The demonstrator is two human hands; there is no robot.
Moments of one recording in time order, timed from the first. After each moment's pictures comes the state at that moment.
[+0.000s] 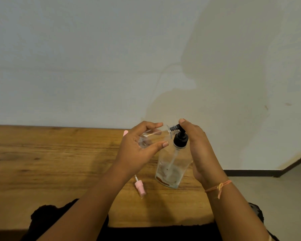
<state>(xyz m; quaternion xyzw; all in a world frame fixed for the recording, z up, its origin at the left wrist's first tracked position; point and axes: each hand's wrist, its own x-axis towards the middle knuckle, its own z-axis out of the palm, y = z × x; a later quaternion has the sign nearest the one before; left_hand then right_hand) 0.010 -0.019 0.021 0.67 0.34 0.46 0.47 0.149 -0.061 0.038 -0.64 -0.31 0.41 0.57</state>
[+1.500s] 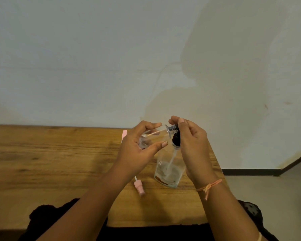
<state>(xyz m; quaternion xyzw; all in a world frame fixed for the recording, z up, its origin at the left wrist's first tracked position) 0.013 -0.021 0.019 0.67 0.33 0.47 0.47 0.135 -0.056 0.038 -0.63 -0.36 0.30 0.62</state>
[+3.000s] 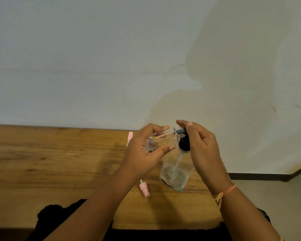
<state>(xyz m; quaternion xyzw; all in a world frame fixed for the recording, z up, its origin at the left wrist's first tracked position) 0.012 -0.020 0.016 0.70 0.34 0.46 0.43 0.147 -0.061 0.034 -0.61 -0.47 0.26 0.58</state>
